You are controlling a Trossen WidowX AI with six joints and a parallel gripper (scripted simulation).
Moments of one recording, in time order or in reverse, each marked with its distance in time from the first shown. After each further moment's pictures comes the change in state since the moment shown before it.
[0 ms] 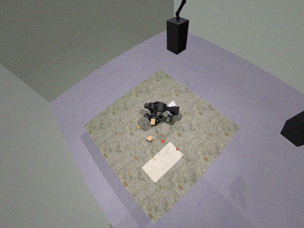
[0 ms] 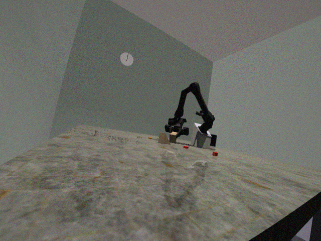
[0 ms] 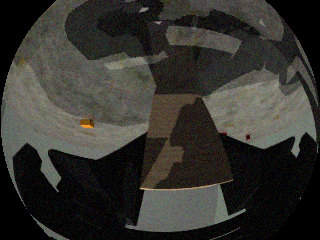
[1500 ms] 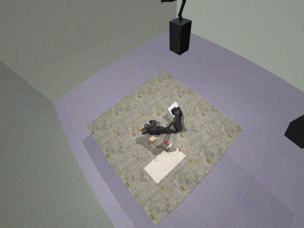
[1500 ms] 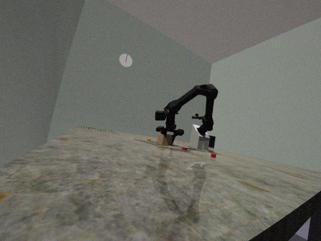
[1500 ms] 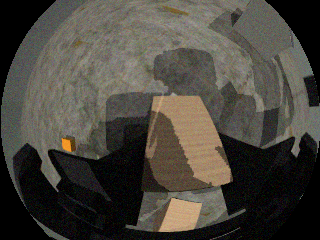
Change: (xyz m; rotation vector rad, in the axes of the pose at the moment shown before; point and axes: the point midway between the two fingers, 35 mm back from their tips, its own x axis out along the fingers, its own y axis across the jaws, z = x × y) arm 0.068 0.000 -0.040 -0.006 -1.135 -0.006
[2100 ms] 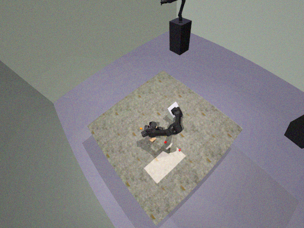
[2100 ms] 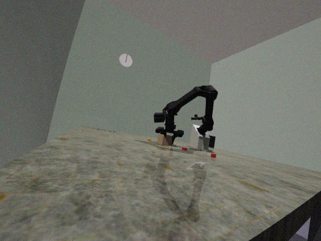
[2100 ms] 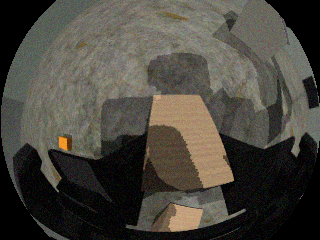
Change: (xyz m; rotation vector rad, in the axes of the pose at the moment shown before) arm 0.003 -0.002 -0.007 -0.009 -0.097 0.004
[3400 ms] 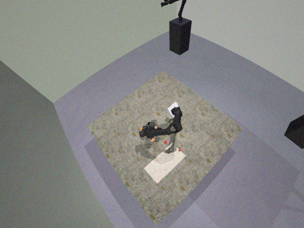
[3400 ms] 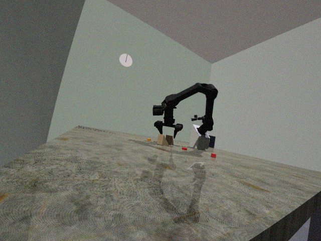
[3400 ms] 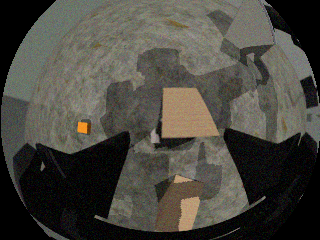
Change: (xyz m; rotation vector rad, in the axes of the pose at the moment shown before) arm -0.045 0.009 -0.004 -0.001 0.005 0.009
